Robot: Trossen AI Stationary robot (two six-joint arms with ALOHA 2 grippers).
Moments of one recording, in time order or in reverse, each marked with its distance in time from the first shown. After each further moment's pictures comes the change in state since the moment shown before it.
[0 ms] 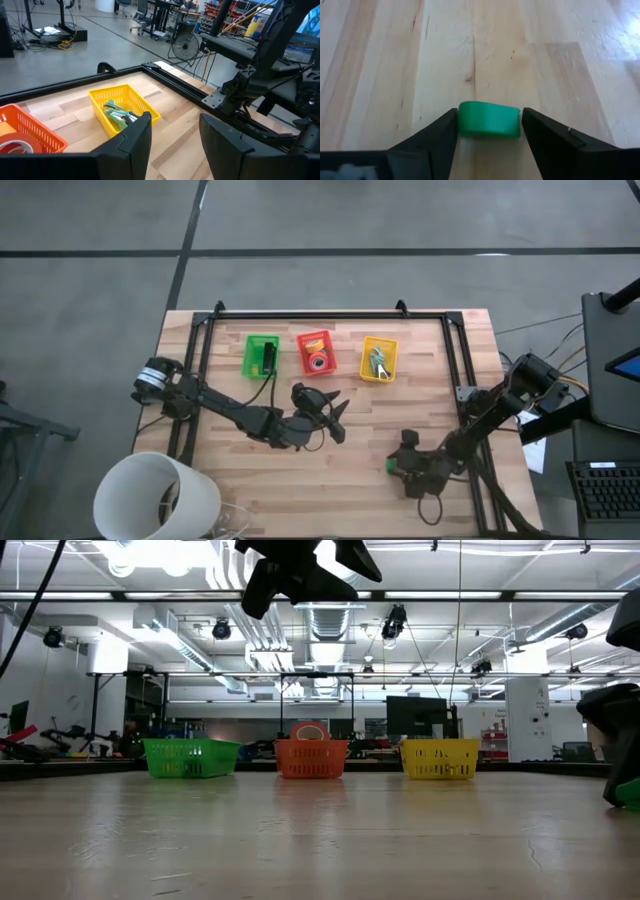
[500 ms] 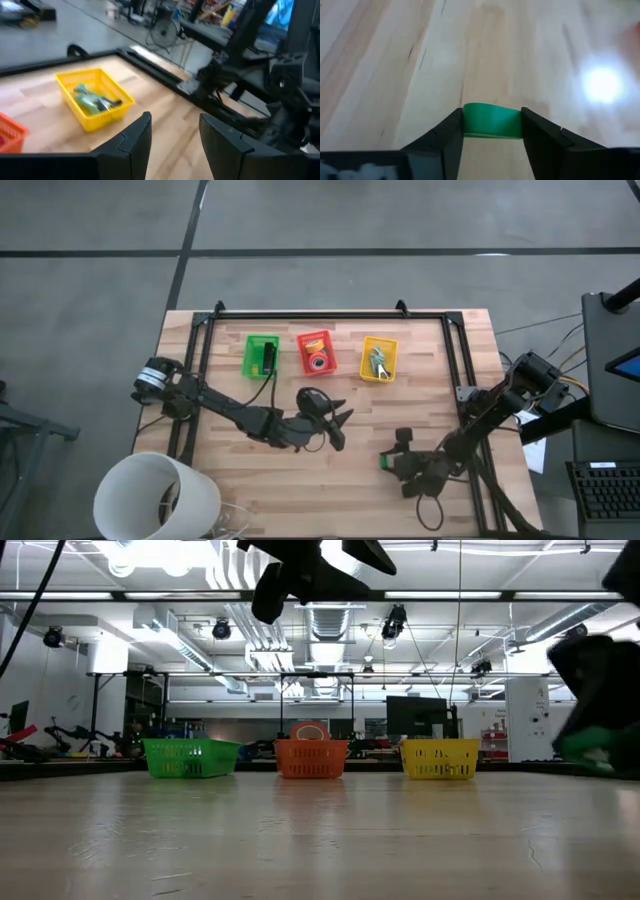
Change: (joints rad) left arm 0.000 0.000 0.000 -0.006 0.141 -0.057; right arm -0.015 -0.015 0.058 -0.015 0.123 -0.303
